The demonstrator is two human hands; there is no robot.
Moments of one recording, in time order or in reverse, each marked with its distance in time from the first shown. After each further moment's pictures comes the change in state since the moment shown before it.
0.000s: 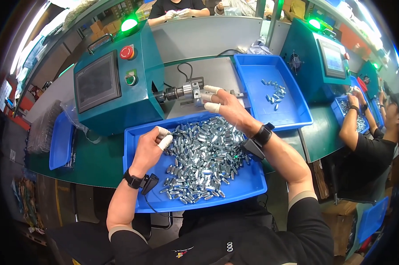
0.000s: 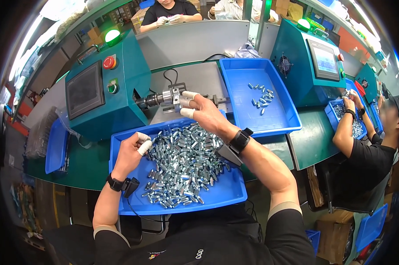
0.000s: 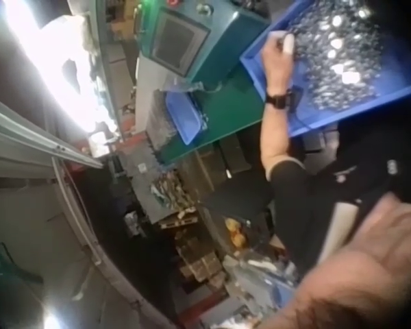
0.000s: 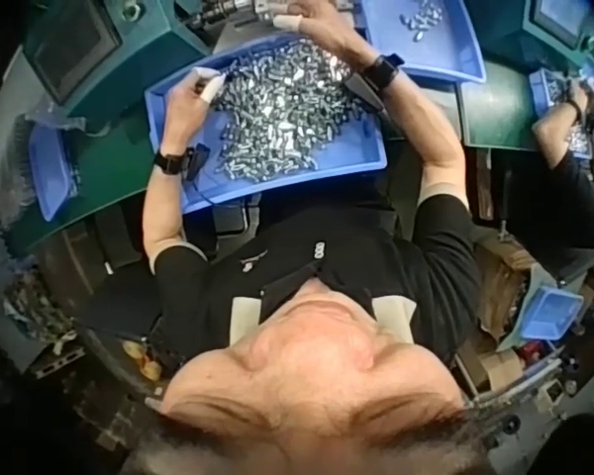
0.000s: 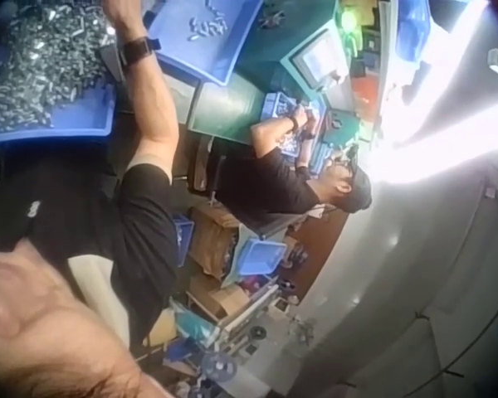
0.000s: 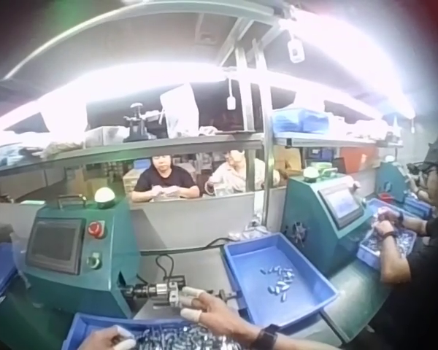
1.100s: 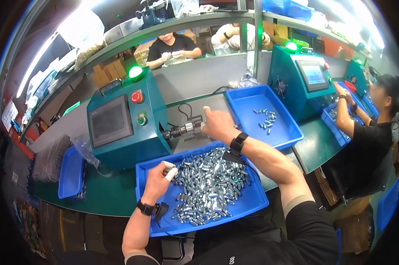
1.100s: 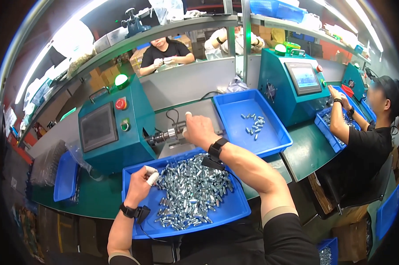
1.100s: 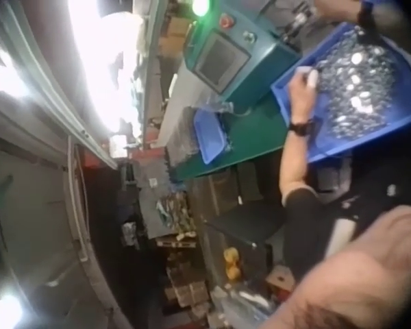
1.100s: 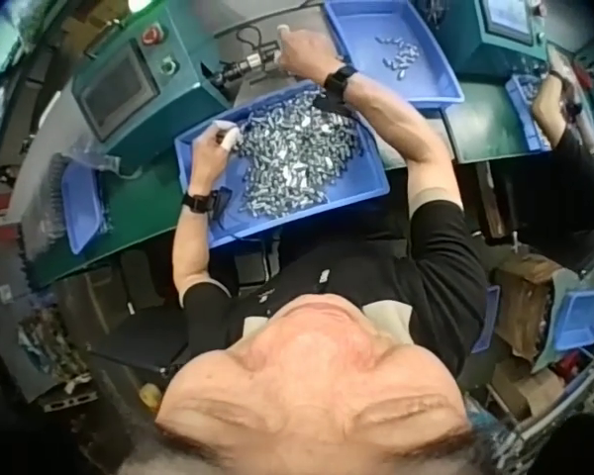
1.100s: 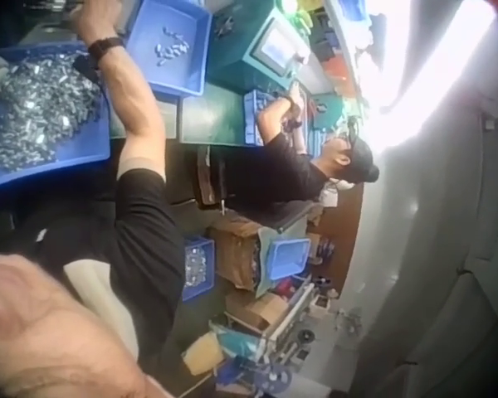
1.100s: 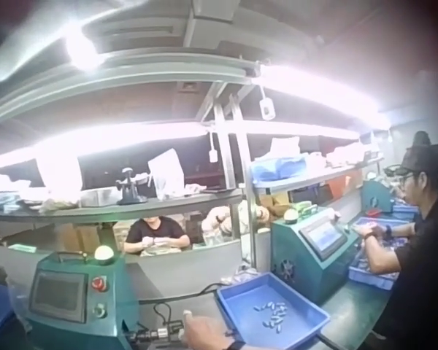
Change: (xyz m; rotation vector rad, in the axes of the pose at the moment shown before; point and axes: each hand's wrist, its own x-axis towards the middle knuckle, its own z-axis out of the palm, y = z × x) left_hand -0.007 0.005 -0.007 -0.072 0.025 0.020; right_hand 0.066 -0.013 -0.001 -1.252 0.371 -0.132
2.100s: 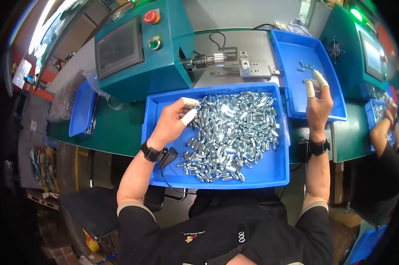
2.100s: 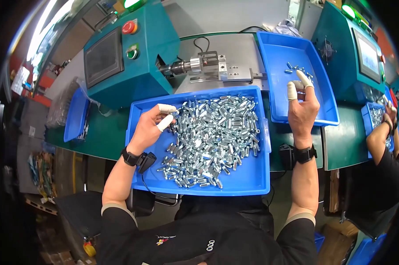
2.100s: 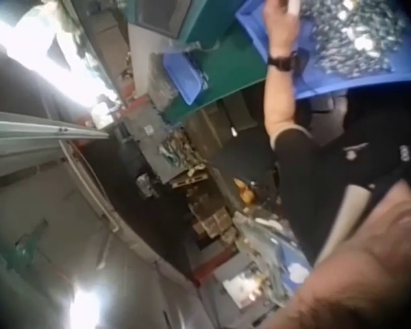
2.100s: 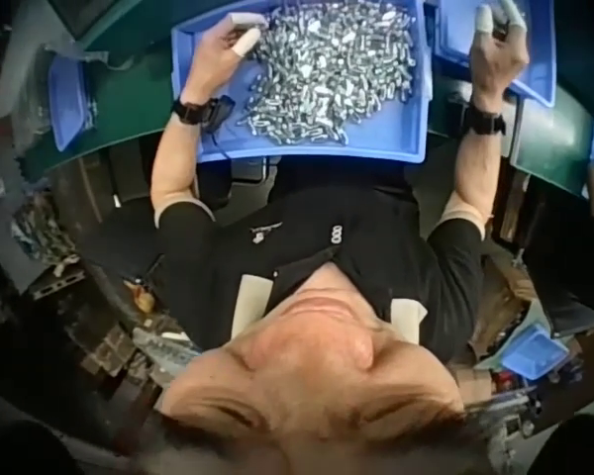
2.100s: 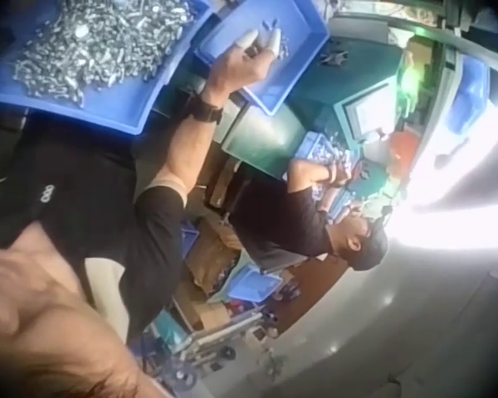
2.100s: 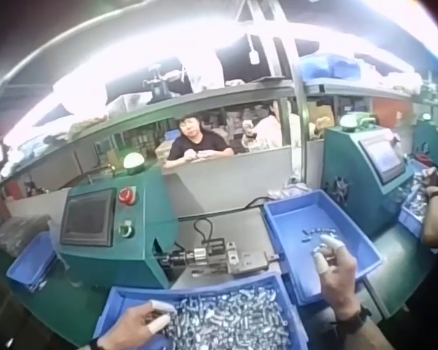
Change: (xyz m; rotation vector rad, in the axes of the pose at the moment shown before) left_hand 0.000 -0.008 0.010 -0.086 -0.102 -0.053; right_hand -0.139 0.122 -0.023 0.545 0.643 0.164
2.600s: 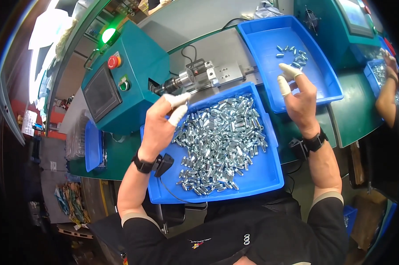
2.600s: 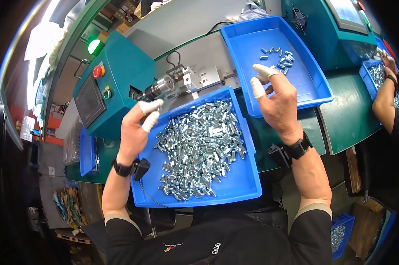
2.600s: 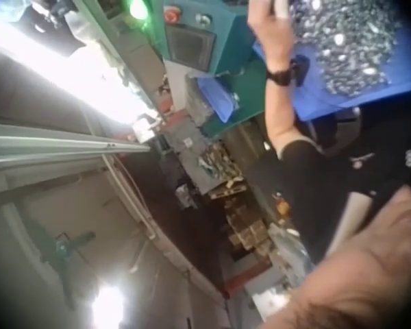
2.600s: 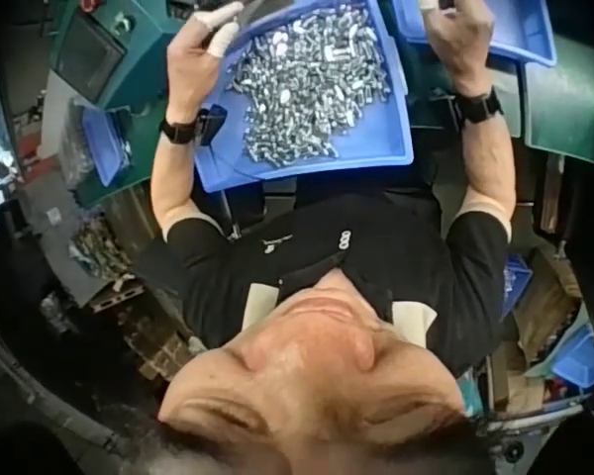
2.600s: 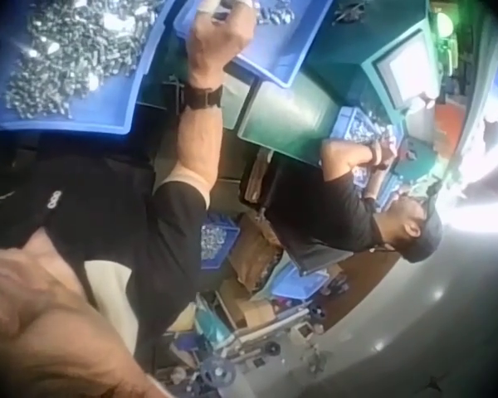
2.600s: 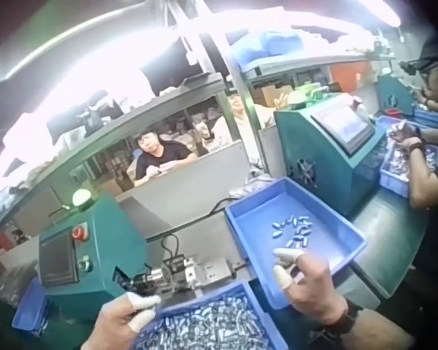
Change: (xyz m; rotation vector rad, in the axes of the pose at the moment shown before) left_hand 0.060 0.095 0.015 0.401 -0.016 0.310; right_hand -0.004 -0.012 -0.007 0.067 -0.072 -0.027
